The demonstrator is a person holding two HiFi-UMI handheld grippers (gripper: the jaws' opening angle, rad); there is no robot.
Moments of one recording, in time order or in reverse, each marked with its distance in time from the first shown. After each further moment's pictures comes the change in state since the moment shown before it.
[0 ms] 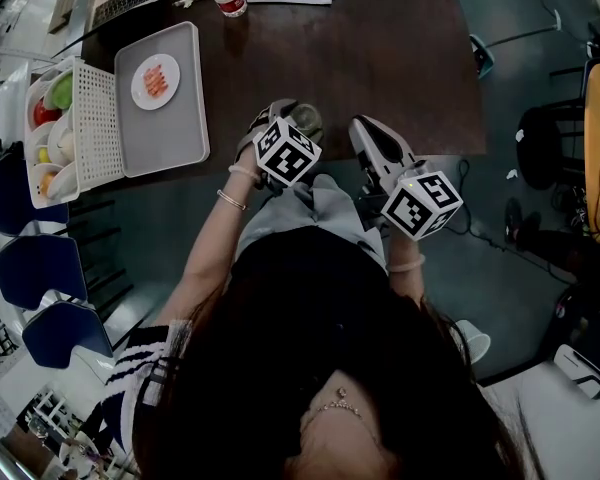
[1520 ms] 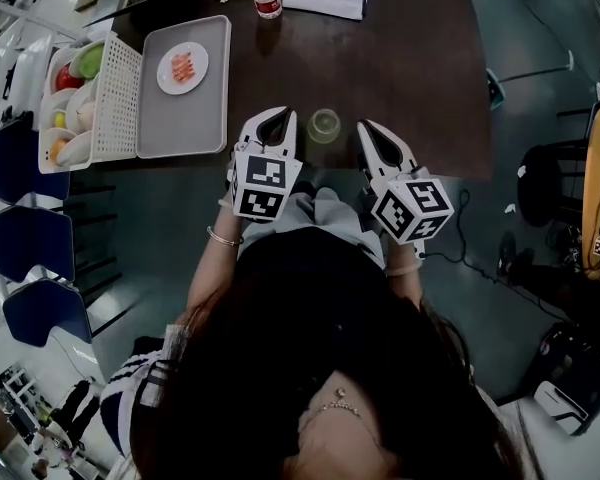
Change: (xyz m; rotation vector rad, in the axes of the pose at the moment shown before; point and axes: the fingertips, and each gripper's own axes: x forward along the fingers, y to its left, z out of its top) left arm -0.141 0.053 0.008 -0.317 -0.387 0.369; right arm 0.023 0.023 -0.012 -0.182 0.068 -0.055
